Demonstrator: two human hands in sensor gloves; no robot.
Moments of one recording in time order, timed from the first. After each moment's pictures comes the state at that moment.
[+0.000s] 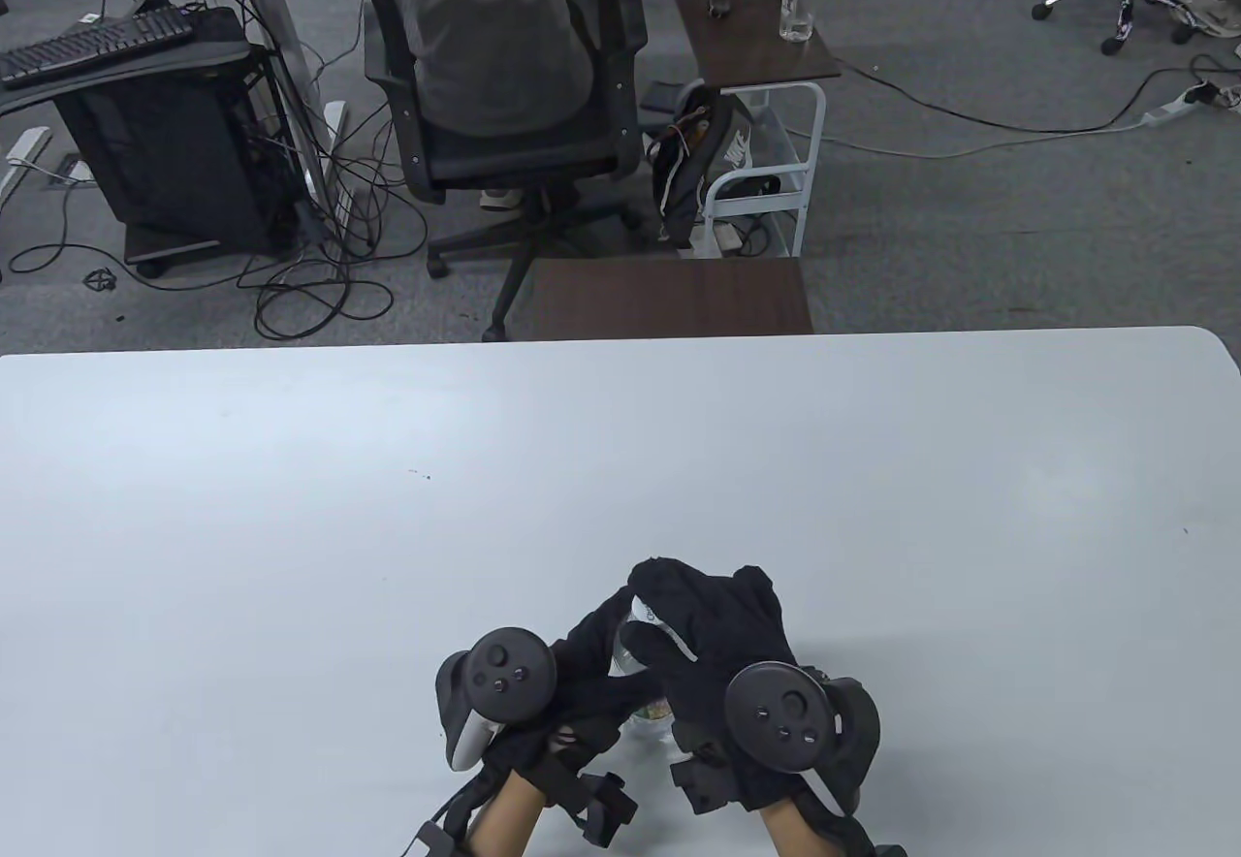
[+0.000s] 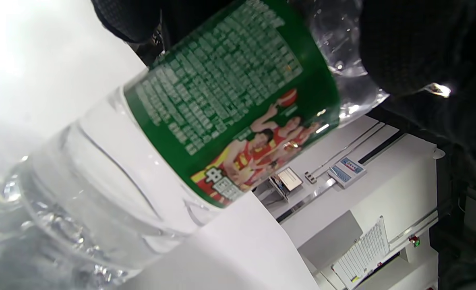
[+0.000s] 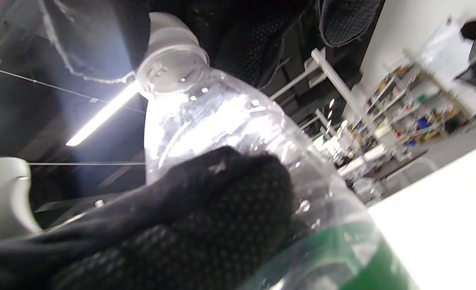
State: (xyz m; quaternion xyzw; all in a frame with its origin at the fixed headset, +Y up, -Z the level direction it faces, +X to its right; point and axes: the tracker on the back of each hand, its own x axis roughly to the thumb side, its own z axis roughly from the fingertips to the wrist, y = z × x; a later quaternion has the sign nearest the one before) left_hand -0.113 -0.722 -0.288 -0.02 -0.20 0.46 0.87; right_hand 0.084 -0.641 -0.246 0.10 -0.20 0.91 0.35
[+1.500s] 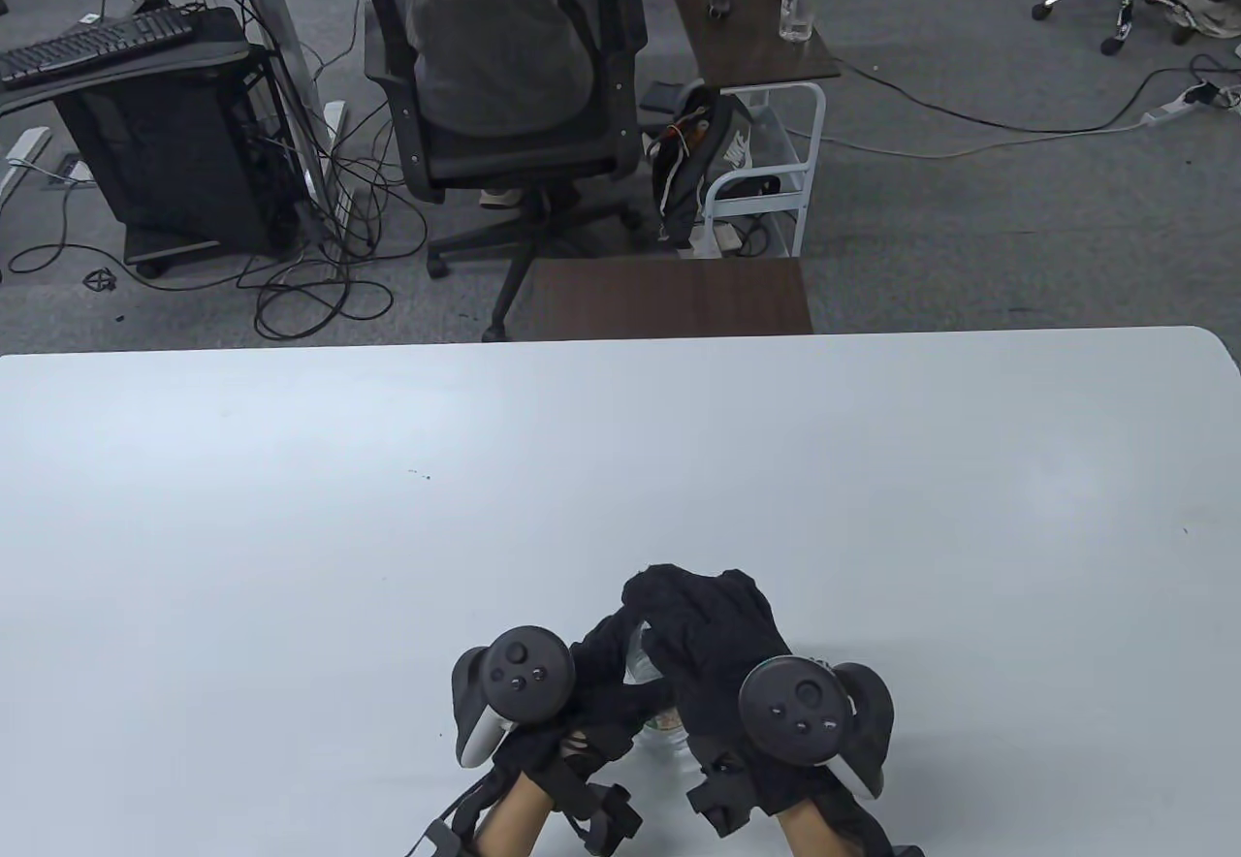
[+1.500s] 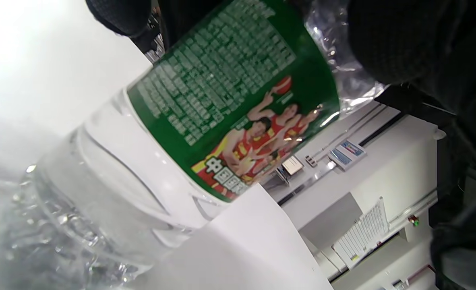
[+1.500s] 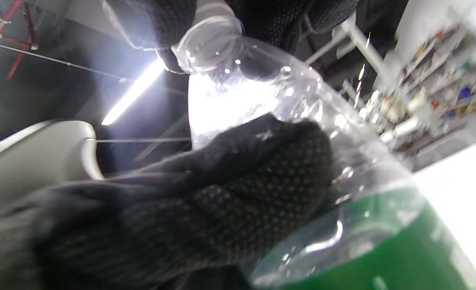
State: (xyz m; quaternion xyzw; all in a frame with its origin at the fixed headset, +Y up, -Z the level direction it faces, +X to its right) left_hand -0.101 -0.720 -0.282 -0.03 -0.20 0.44 0.87; right_hand 0.078 -0.637 -0.240 0.13 -0.20 0.92 0.32
